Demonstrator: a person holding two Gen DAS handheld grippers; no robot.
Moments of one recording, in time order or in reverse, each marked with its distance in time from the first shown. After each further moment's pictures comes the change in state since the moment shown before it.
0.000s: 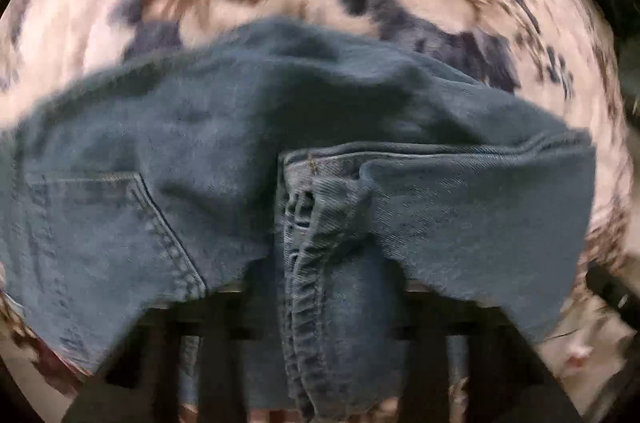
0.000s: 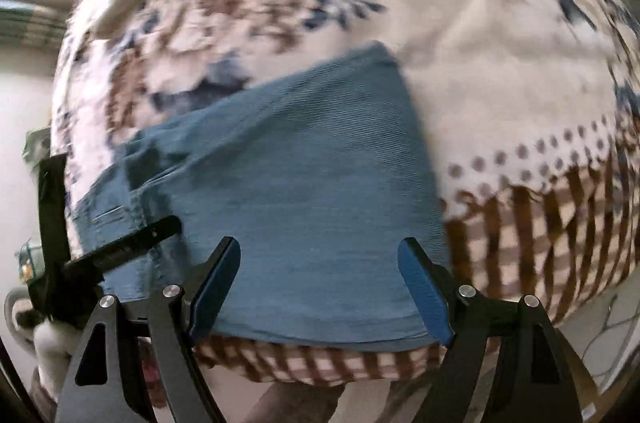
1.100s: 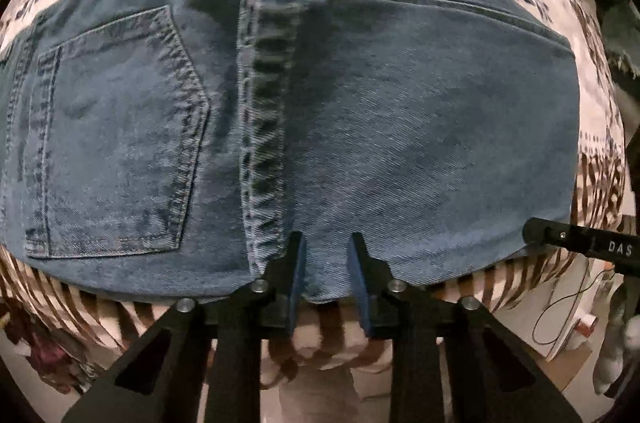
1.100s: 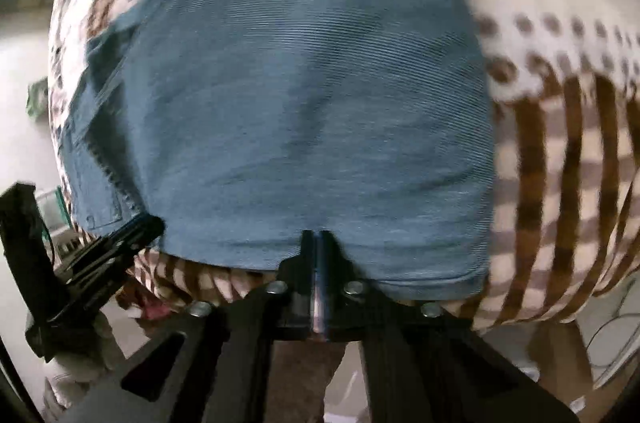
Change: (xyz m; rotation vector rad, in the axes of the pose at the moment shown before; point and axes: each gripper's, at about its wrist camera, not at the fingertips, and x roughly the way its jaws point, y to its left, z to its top) left arm -0.007 0.000 -0.075 -0.025 0.070 -0.093; right arm 0.070 -0.045 -0.056 -0.033 0.289 0.082
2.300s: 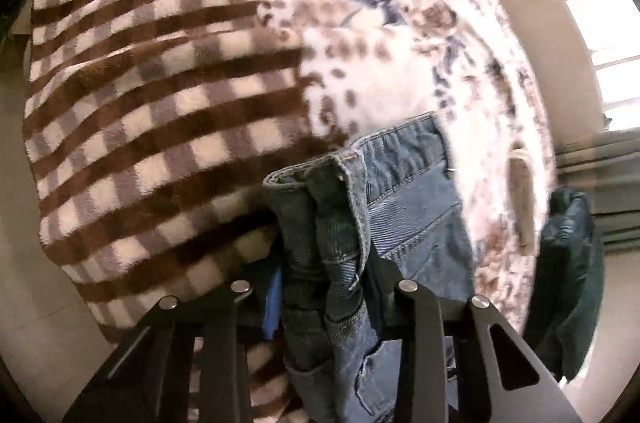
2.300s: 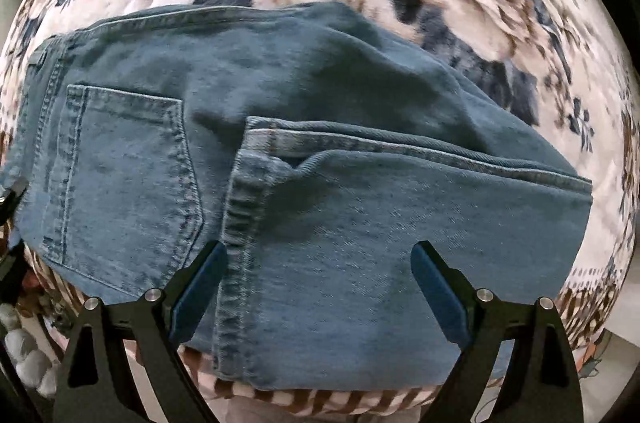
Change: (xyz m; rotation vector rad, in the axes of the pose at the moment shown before) left arm -0.046 0.293 -0.085 -1.097 -0.621 -0.344; right arm 0.088 0.299 0.008 -0.439 -0.154 -0.512
